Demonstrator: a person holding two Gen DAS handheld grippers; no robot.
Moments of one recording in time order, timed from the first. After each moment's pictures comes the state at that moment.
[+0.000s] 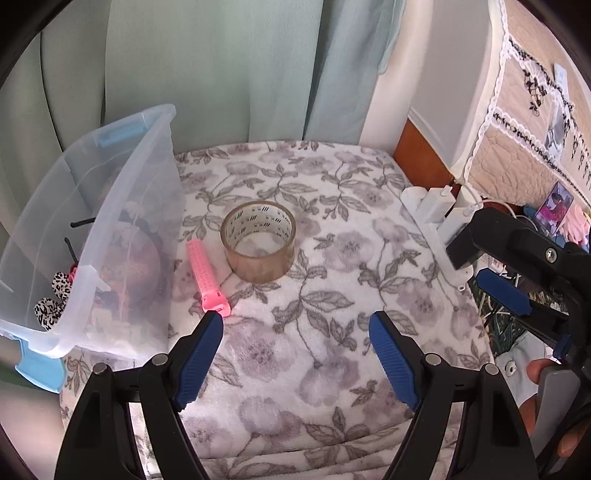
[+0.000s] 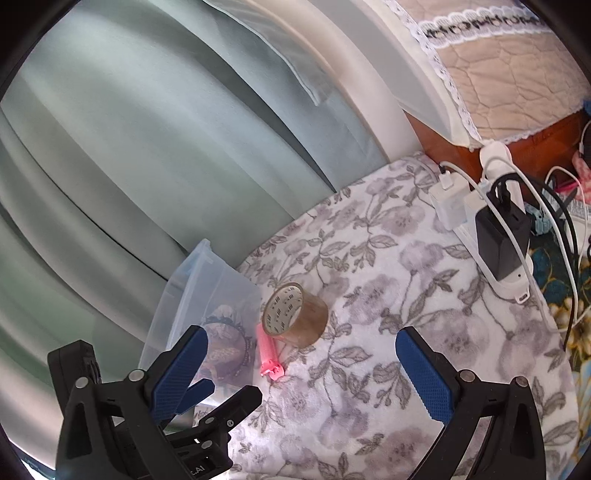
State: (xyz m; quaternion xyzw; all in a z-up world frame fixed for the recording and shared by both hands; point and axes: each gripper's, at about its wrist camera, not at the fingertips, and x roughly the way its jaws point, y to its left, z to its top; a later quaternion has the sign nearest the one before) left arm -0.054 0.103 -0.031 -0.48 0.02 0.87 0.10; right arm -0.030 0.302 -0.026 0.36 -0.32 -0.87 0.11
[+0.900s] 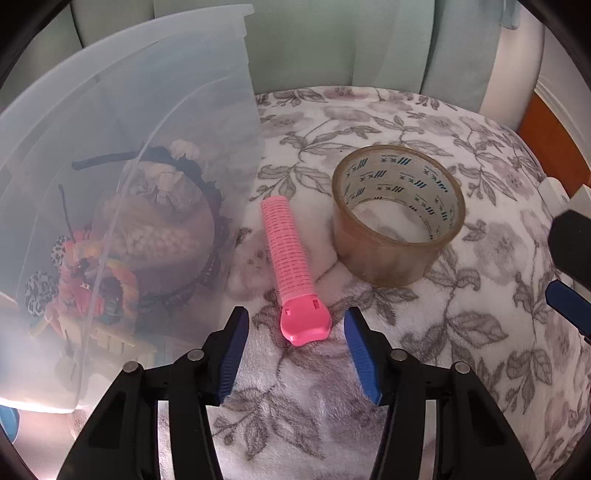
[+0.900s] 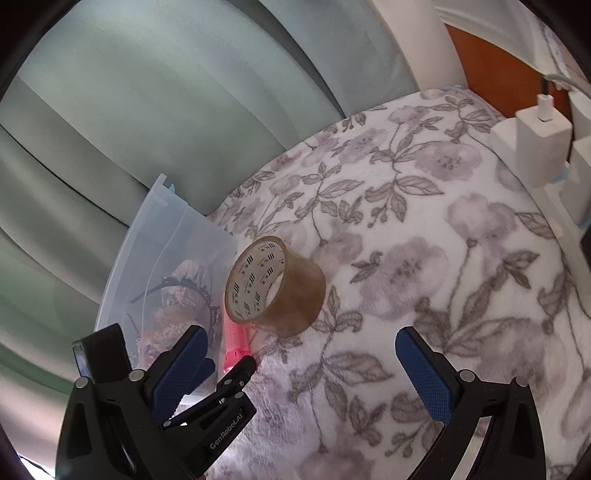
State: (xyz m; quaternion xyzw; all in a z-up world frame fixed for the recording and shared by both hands) left arm -0.124 0.061 -0.123 -0.52 0.04 0.85 -0.07; right arm -0.125 0.249 -0.103 0.46 -0.27 -0.83 0.15
